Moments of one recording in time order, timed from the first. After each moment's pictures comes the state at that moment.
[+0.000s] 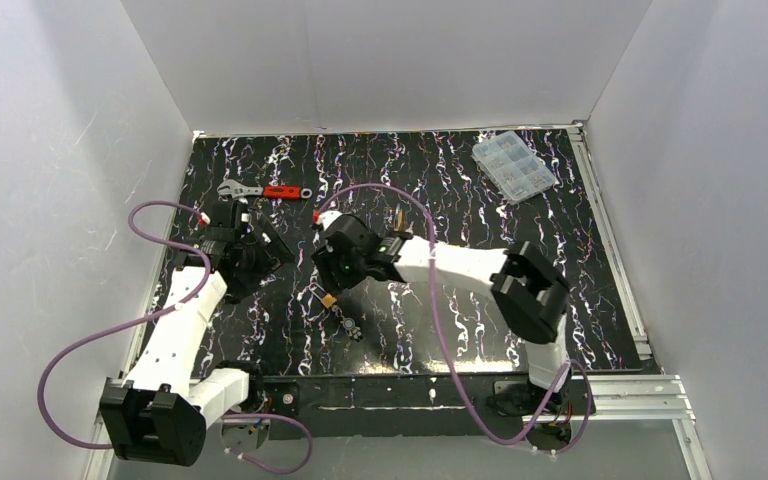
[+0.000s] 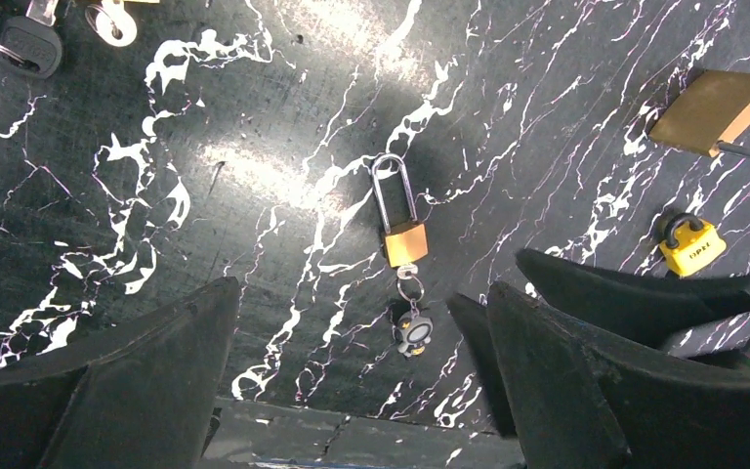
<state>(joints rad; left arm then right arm) -0.11 1.06 0.94 -0.96 0.00 -0.73 1.08 1.88 1.41 -0.34 -0.02 0.39</state>
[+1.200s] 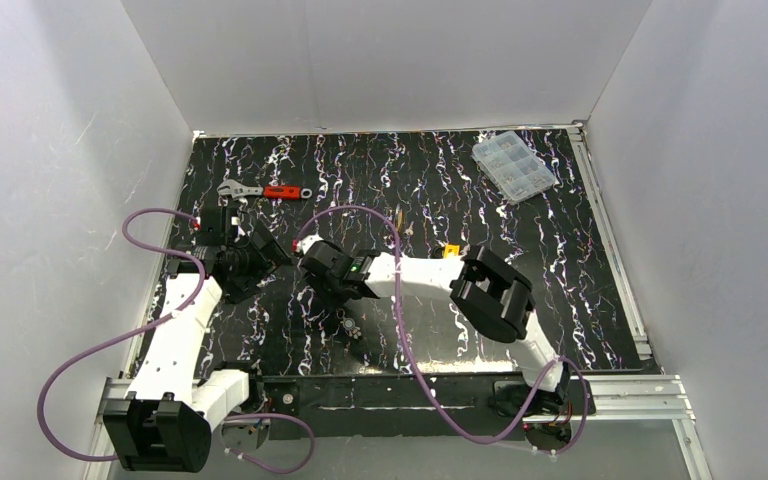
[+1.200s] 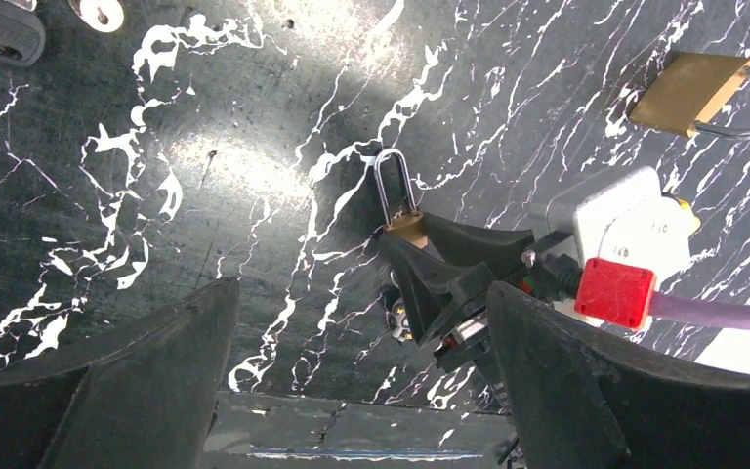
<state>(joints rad) -0.03 1.01 0.91 -0.97 0.11 -0.69 1.18 2.14 1.58 -0.42 0.11 0.32</state>
